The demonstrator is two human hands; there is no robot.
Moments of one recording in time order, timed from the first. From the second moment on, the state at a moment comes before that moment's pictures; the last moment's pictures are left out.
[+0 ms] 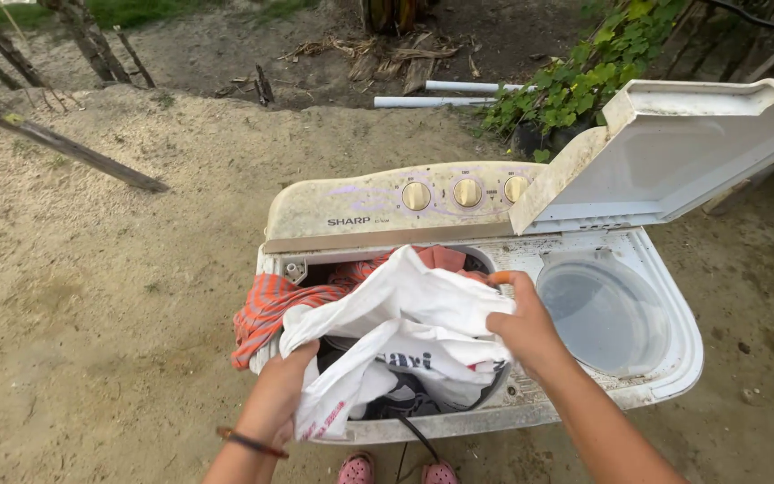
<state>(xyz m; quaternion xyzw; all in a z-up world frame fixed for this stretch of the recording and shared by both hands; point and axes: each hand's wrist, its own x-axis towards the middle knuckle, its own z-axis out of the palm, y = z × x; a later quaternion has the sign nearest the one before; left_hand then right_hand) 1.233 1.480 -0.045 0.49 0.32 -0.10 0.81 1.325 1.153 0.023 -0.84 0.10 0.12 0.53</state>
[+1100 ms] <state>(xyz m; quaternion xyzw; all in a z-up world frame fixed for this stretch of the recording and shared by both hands) 1.288 1.352 0.003 0.97 -0.10 -0.03 0.20 1.289 1.118 -0.007 -0.89 -0.01 0.11 0.45</state>
